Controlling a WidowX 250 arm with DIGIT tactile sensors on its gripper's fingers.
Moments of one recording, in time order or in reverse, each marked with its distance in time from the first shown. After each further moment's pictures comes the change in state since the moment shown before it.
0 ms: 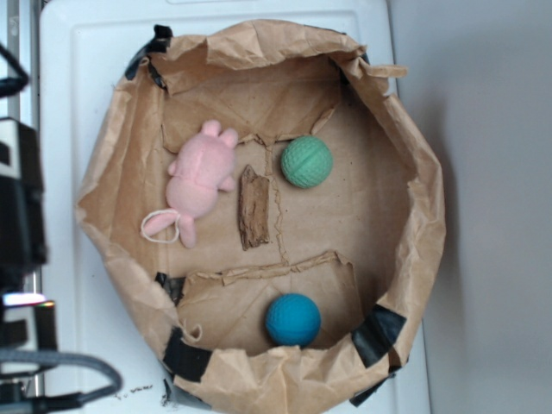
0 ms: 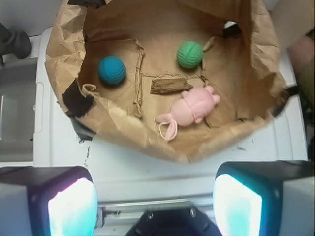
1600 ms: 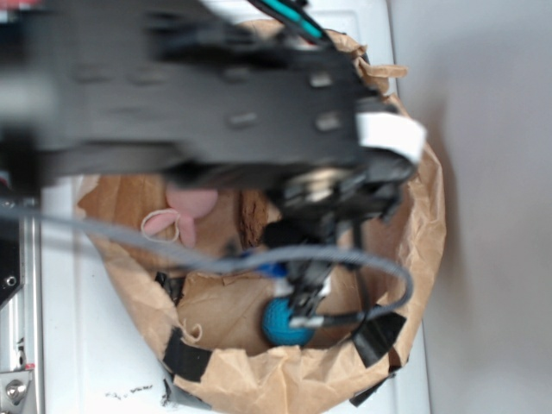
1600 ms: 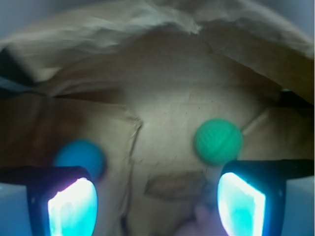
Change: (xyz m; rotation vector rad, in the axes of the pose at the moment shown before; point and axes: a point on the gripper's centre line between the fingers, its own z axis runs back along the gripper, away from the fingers) arm 0.115 0.030 -0.115 -0.066 0.073 -0.055
